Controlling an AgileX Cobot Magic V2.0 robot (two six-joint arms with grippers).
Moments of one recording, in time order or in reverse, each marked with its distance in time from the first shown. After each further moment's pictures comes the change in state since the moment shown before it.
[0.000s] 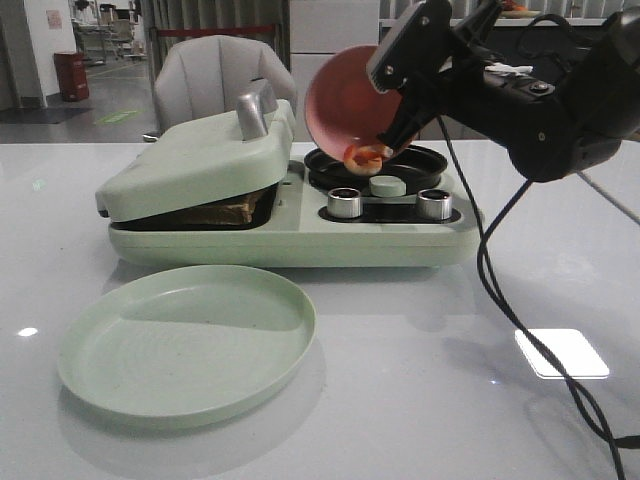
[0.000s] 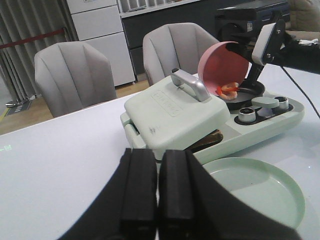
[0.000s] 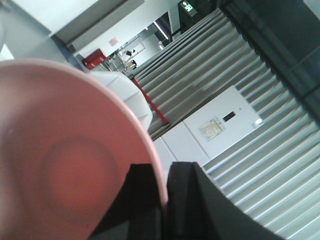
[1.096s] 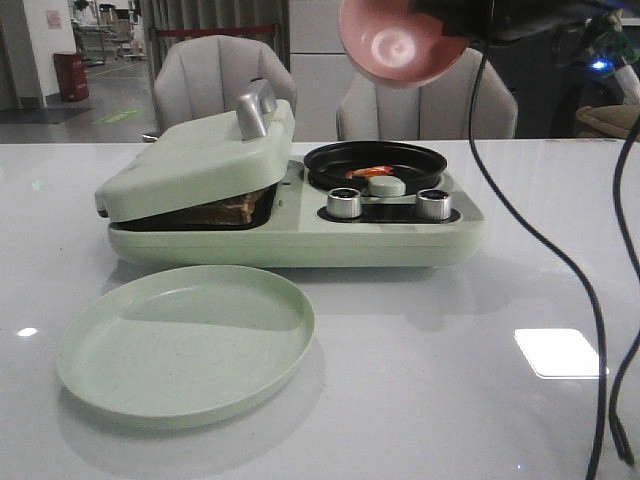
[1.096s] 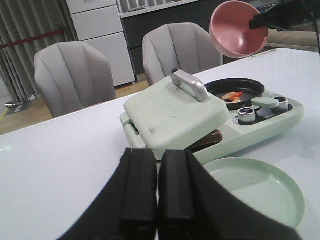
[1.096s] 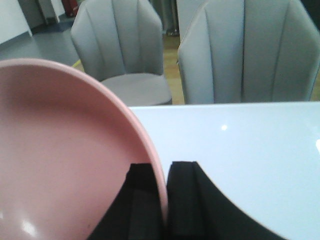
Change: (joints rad) left arm 0.000 0.000 0.000 0.000 0.000 0.000; right arm 0.001 -0.355 0.000 0.469 0.798 0.759
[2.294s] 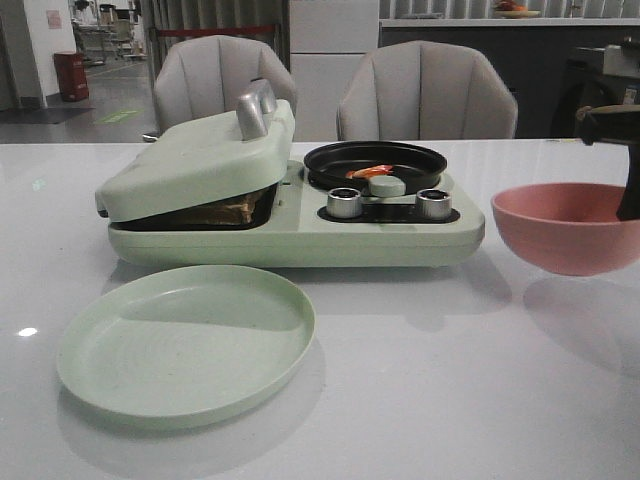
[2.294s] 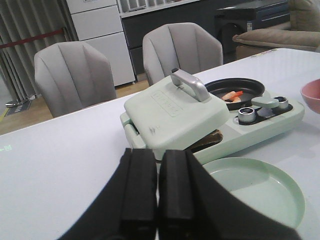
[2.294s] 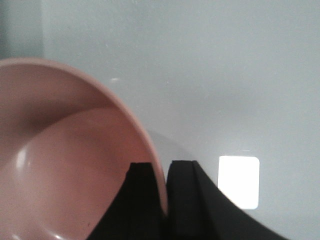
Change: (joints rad) left arm 0.000 0.000 0.000 0.000 0.000 0.000; right arm -0.329 0.010 0.000 -0.080 1.075 -0.002
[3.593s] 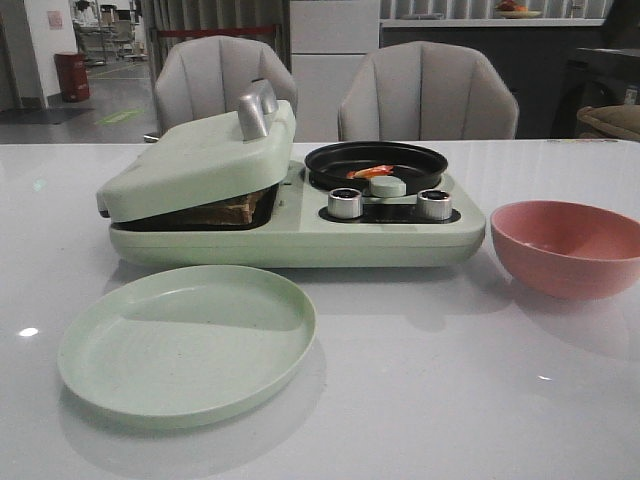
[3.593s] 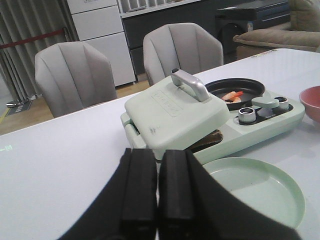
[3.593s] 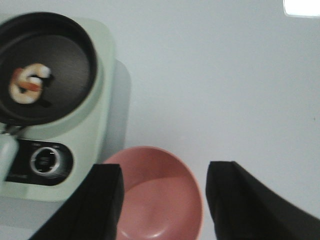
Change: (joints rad) left arm 0.000 0.000 0.000 0.000 0.000 0.000; right arm 0.115 -0.403 0.040 -0.058 -0.158 -0.004
